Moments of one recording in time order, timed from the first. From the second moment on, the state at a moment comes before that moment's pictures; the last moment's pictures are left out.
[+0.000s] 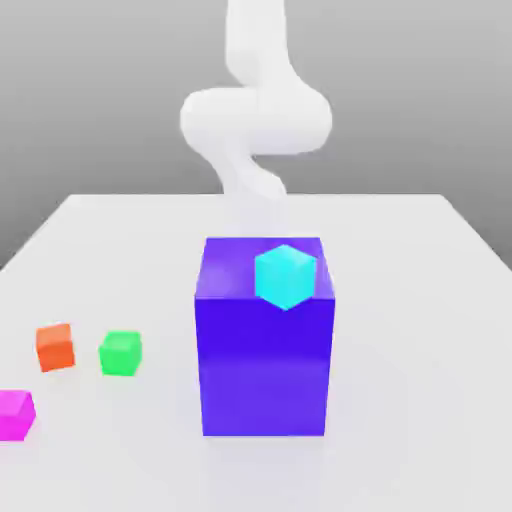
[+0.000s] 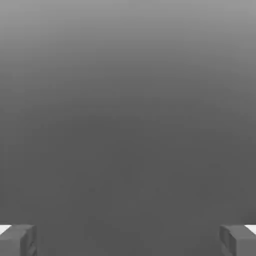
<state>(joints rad) -0.06 -0.71 0.00 -2.31 -0.01 2.33 0.88</state>
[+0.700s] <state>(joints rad) -0.48 0.06 -0.13 -2.39 -0.03 2.62 1.47</state>
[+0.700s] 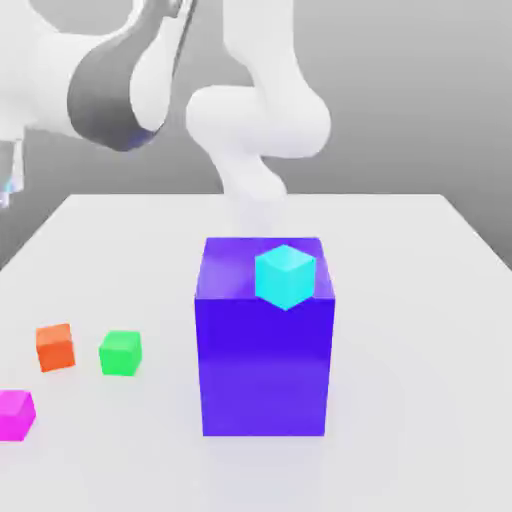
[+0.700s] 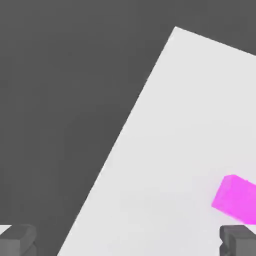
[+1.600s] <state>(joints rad) -0.56 0.16 -0.19 -2.54 -0.01 2.70 1.57</state>
